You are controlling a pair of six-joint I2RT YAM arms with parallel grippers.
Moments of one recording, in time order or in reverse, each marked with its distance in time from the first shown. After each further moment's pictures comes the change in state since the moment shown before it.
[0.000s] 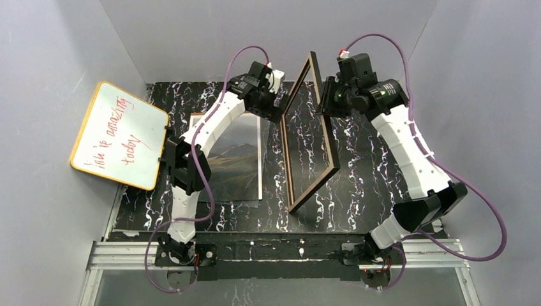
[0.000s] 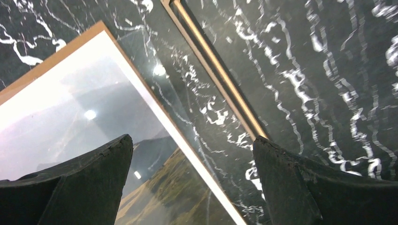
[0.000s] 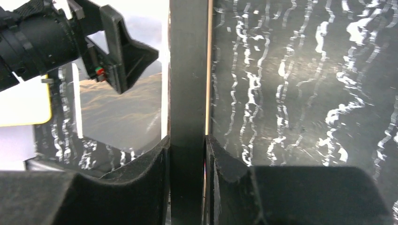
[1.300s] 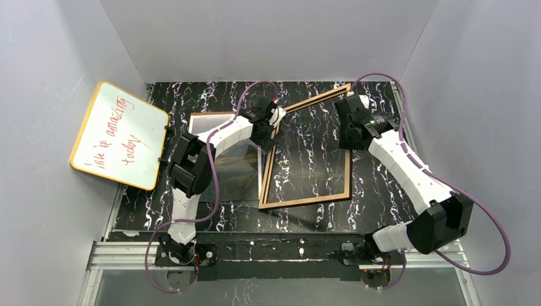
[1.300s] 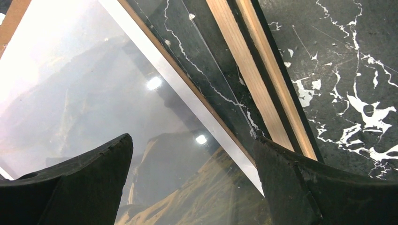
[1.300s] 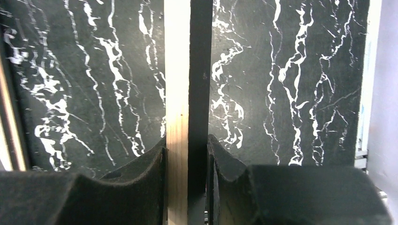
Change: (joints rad) left arm -0.047 -0.027 -0.518 0.303 -0.250 0.229; right arm -0.013 -0.200 -0.551 0.079 0.417 -0.082
